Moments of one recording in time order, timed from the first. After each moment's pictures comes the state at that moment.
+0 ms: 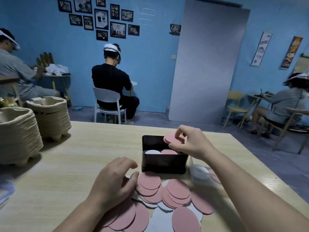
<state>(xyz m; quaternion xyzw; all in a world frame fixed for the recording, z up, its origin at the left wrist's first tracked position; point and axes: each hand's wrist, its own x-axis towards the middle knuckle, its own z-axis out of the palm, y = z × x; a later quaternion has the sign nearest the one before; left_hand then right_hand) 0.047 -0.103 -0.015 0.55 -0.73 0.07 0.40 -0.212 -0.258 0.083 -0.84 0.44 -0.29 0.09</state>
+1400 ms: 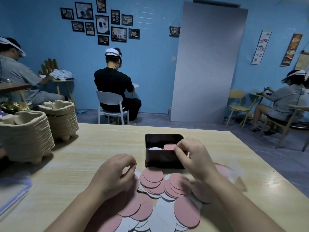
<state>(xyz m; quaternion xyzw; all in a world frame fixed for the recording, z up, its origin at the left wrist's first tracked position) 0.065 -0.089 -0.002 0.56 -0.75 0.03 0.36 -0.217 -0.195 0.041 -0.84 0.37 -0.40 0.03</state>
